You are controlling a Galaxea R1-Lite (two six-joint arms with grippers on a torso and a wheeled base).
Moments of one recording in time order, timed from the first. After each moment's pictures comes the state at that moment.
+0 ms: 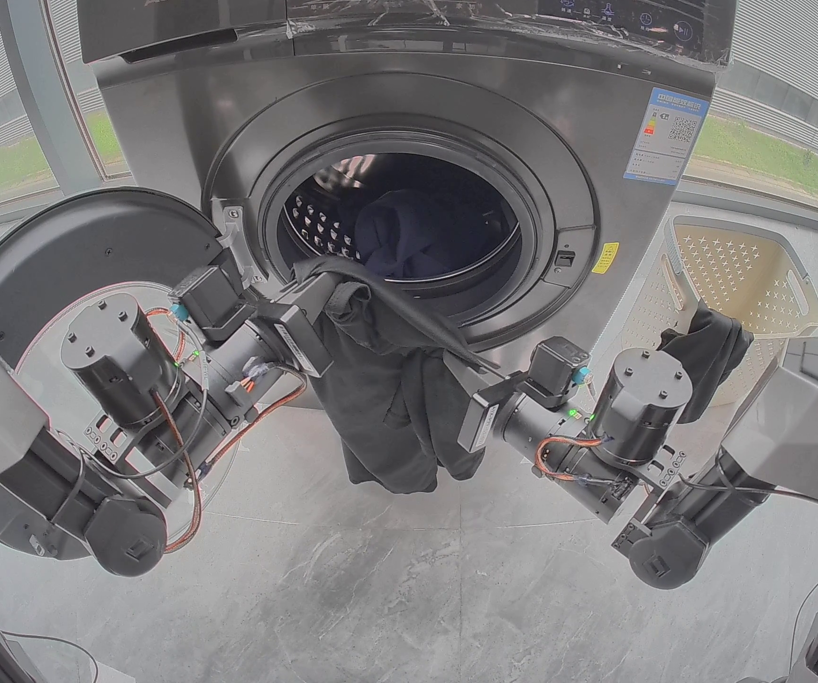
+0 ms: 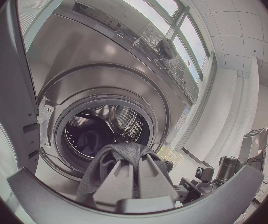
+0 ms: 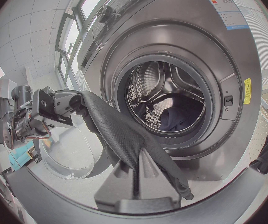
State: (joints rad) left arm -0.52 1.87 -0.64 -1.55 -0.08 -0.29; right arm 0.71 2.11 -0.76 -1.48 -0.05 0.15
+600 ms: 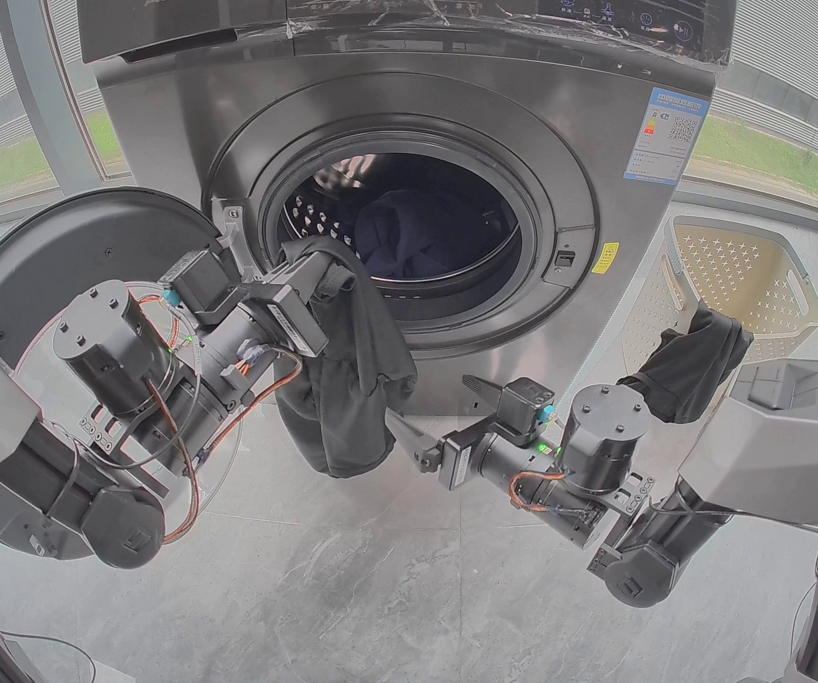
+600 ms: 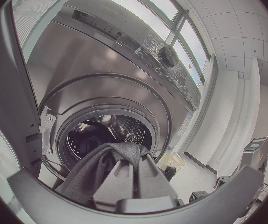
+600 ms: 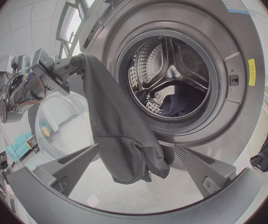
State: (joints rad) left arm -0.52 1.86 -0.67 -1.55 -0.05 -0.28; right arm 0.73 2.20 -0.77 -1.48 -0.05 0.10
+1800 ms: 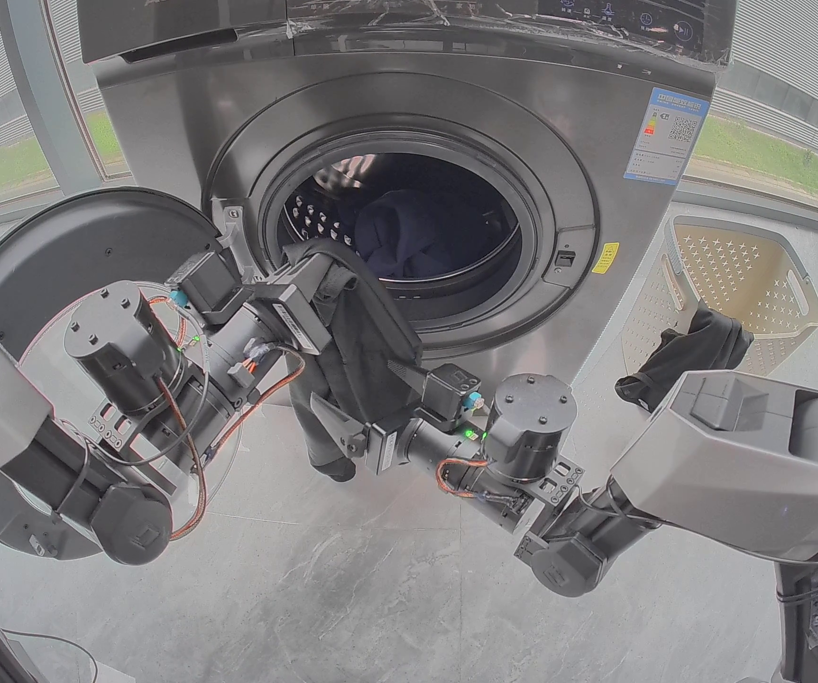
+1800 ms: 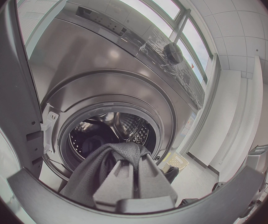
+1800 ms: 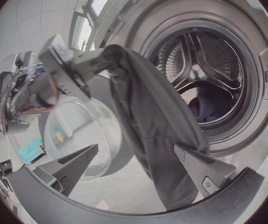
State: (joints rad) left arm -0.52 1.89 -0.69 -1.55 -0.03 -0.29; right arm 0.80 2.33 -1.06 -1.41 0.01 0.13
